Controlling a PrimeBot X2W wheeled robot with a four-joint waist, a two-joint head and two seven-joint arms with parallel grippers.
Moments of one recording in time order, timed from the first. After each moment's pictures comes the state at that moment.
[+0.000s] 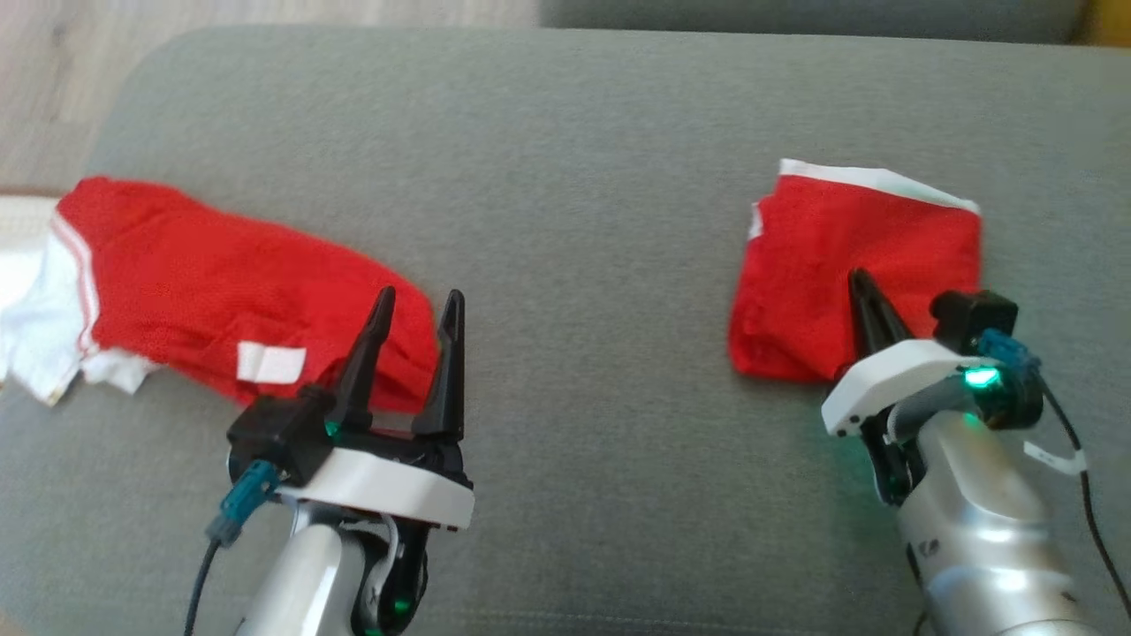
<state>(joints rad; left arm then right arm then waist) -0.12 0.05 -0.34 0.06 -0.34 0.03 -0.26 -0.54 -0.05 0.03 0.95 0.15 0.13 -0.23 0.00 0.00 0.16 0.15</state>
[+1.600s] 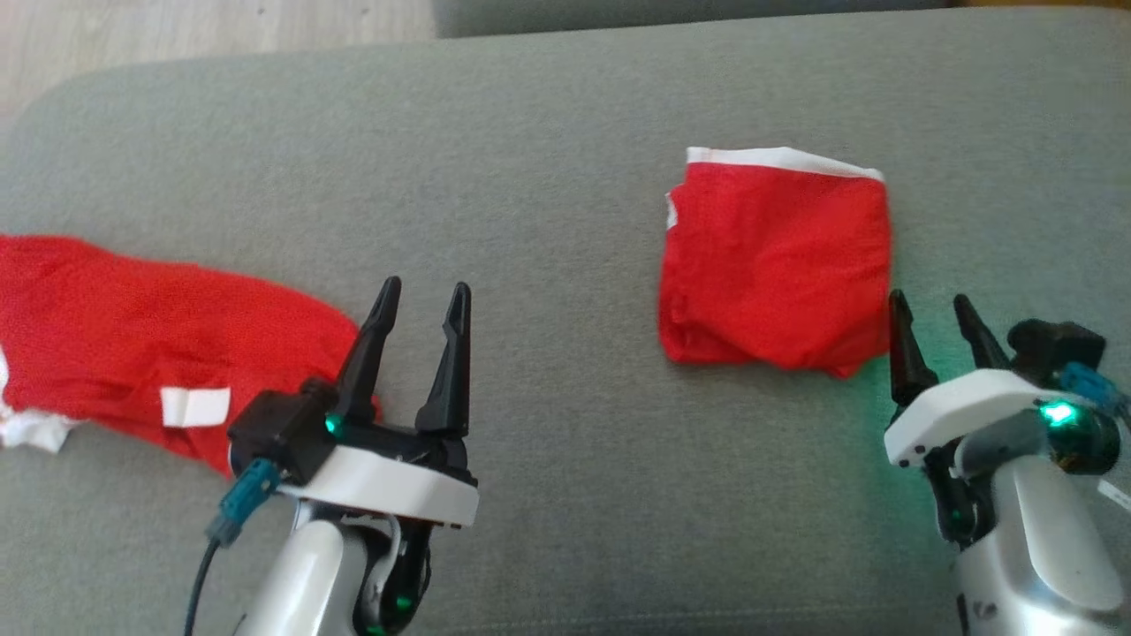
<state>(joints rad) -0.12 0.05 -0.35 0.04 -0.34 0.02 -0.26 -0.29 -0.05 -0.12 0.48 0.14 0.13 0.00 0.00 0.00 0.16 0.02</state>
